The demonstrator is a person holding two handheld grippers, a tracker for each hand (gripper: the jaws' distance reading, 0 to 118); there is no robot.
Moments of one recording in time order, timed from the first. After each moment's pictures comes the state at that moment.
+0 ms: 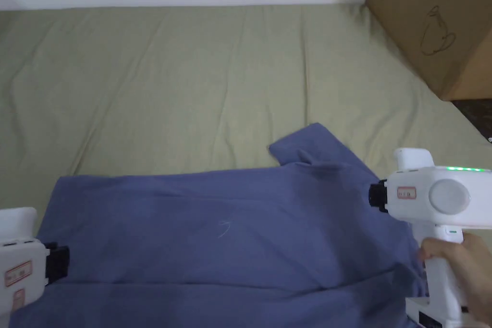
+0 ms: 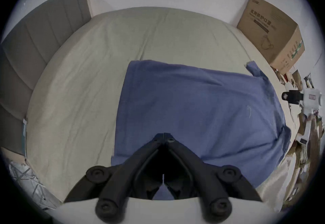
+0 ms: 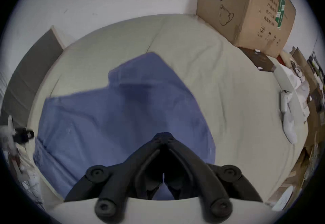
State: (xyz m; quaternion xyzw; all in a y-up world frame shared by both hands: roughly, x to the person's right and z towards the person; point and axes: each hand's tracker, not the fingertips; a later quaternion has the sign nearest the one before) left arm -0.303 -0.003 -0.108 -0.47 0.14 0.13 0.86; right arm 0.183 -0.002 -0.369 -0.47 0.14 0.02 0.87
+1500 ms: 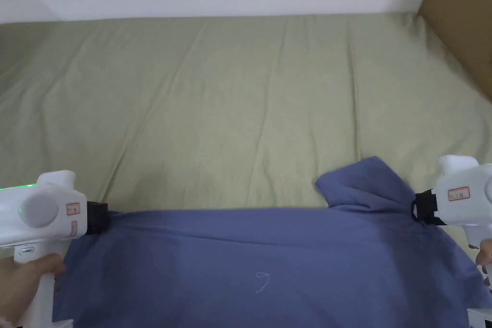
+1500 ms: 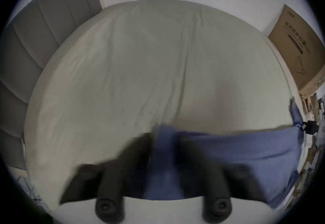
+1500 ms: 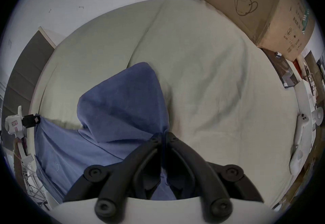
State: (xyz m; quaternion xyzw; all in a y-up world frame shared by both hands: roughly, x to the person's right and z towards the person) left arm -0.400 -0.055 -0.248 -0.49 0.22 0.14 0.83; right arm 0.151 -0.022 -0.456 -0.53 0.16 0.05 0.83
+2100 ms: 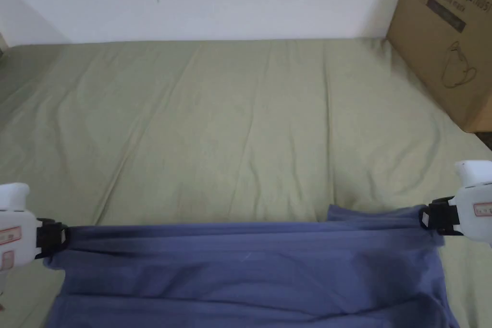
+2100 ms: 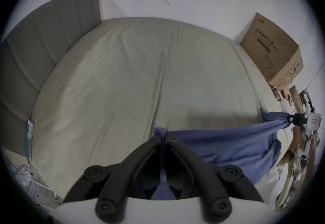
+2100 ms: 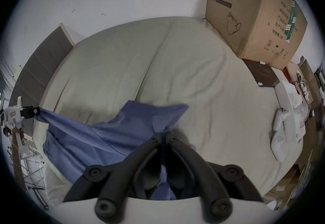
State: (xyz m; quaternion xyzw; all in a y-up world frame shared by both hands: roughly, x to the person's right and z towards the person) left arm -0.362 0.040 -0.082 -0.44 0.15 0.16 0.87; right arm 0.224 0.073 -0.312 -0.48 0.20 0.06 0.85
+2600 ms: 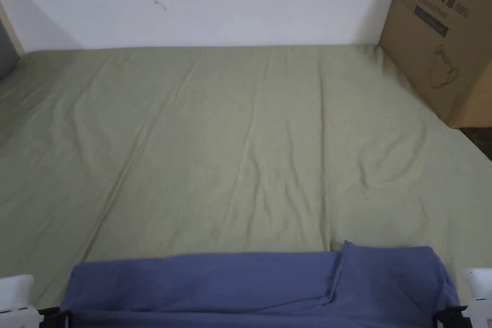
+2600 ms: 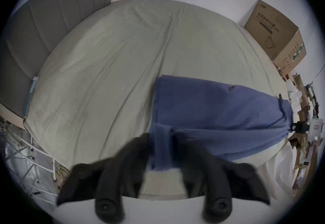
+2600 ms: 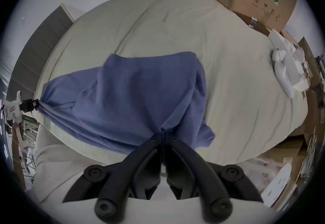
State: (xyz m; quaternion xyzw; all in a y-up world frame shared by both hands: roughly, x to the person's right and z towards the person) left arm -0.299 -0.025 0.038 -0.48 0.17 0.17 0.84; right arm 0.277 -0.007 -0.179 -0.56 0.18 0.06 0.80
